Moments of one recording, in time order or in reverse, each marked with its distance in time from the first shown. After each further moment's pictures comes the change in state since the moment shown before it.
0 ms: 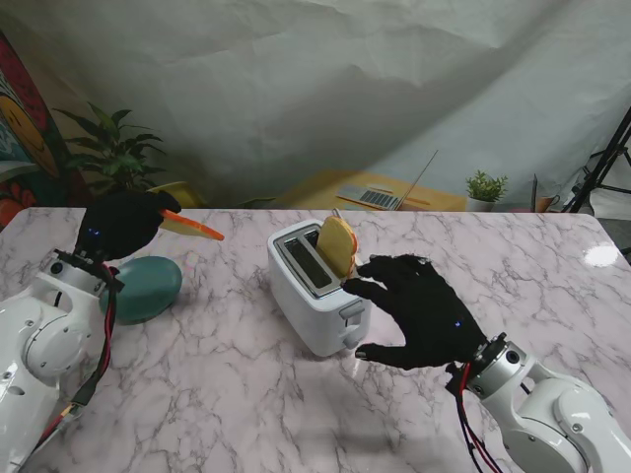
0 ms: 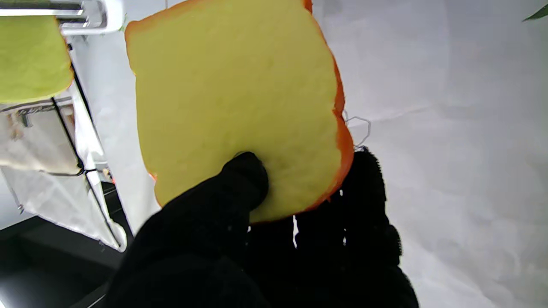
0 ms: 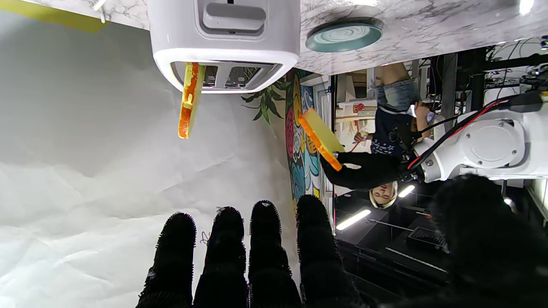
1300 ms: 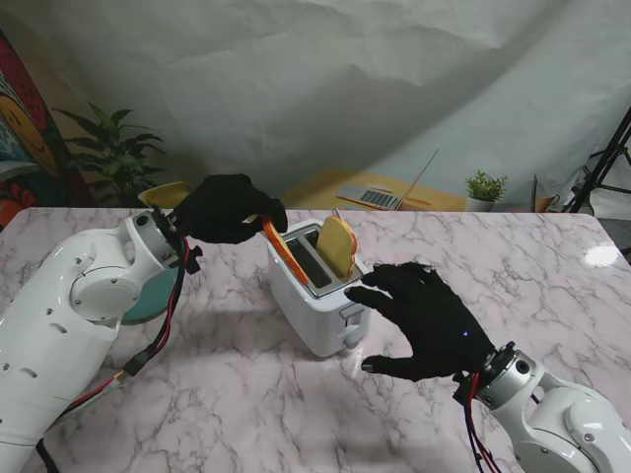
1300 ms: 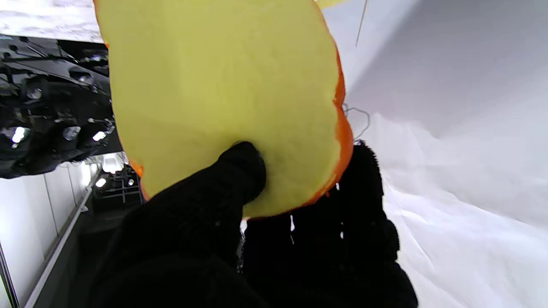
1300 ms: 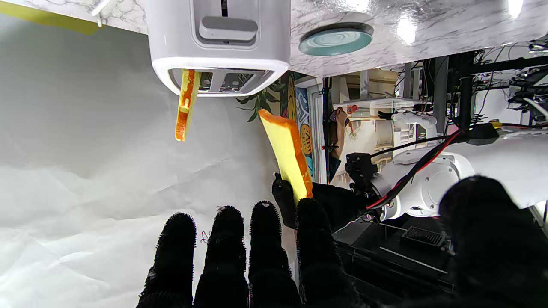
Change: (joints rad) left arm -0.285 -0.004 0.287 0.000 -0.277 -0.310 -0.363; right arm -0.049 -0.002 0.042 -0.014 -0.001 -0.051 -0.013; left_hand -0.064 -0.099 0.112 -0.025 0.084 -0.132 0.001 0.068 0.070 -0.037 -0.001 0.000 0.098 -0.043 -0.065 0.024 0.060 -0.028 0.000 -0.035; right_hand -0.020 -0.003 -0.008 0.000 -0.010 0.011 -0.026 -0.025 -0.003 0.000 0.001 -0.001 0.009 0.000 0.000 0.000 -0.001 0.000 0.002 -0.007
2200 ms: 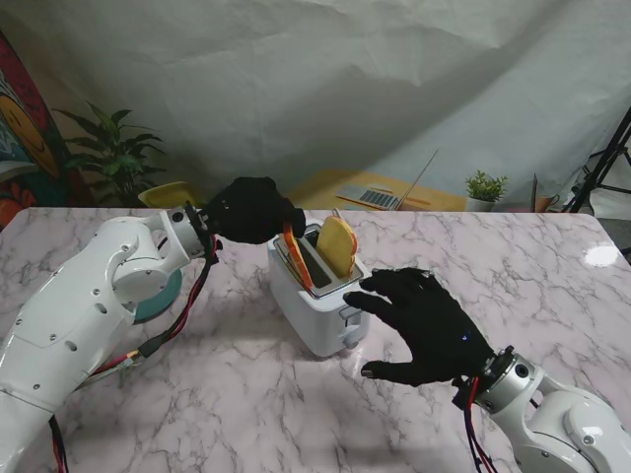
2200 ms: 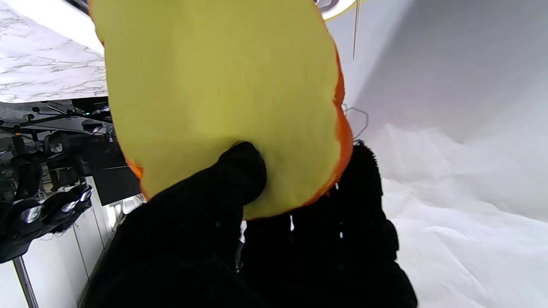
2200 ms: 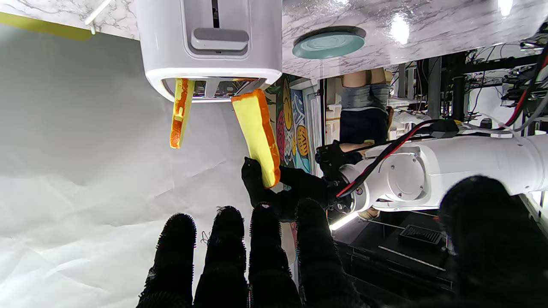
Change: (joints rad) left arm -0.168 0.006 0.202 0.175 0.196 0.005 0.171; right arm -0.009 -0.001 -0.001 0.009 0.009 -0.018 -0.003; left_hand 0.000 -0.001 0.010 -0.015 0.002 -0.013 0.009 0.013 0.000 -0.001 0.000 -0.001 0.002 -0.004 -0.006 -0.001 0.000 -0.006 0.000 0.000; right_hand -0.001 0.000 -0.004 0.000 0.000 0.001 -0.015 0.000 -0.013 0.000 0.000 -0.007 -0.002 0.000 0.000 0.000 -0.002 0.000 0.000 -0.005
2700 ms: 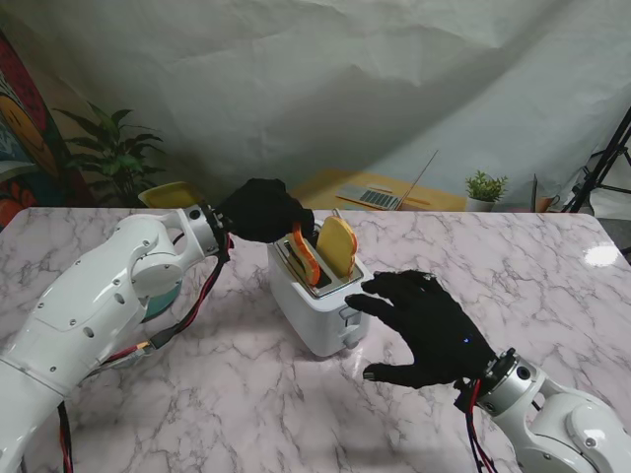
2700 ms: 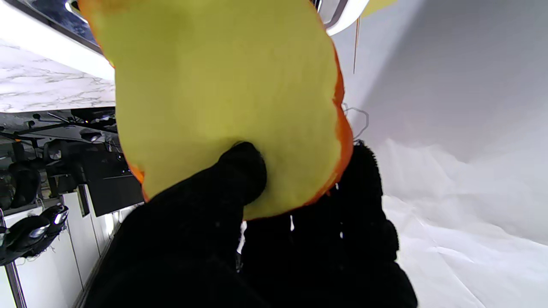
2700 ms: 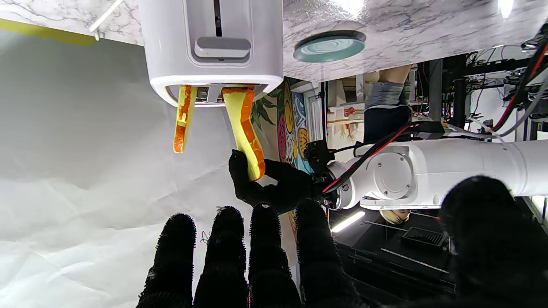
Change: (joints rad) left arm -0.093 -0.008 0.123 0.101 -0.019 0.047 0.027; right arm -0.012 0.000 0.009 0.000 0.002 -0.001 0.004; left_hand 0.000 0.000 0.000 0.000 0.000 -0.001 0.009 0.000 0.000 0.000 0.000 0.000 0.000 0.000 0.000 0.000 0.000 0.000 0.000 0.000; right_hand 0.000 0.000 -0.010 0.000 0.000 0.000 0.000 0.000 0.000 0.000 0.000 0.000 0.000 0.000 0.000 0.000 0.000 0.000 0.000 -0.004
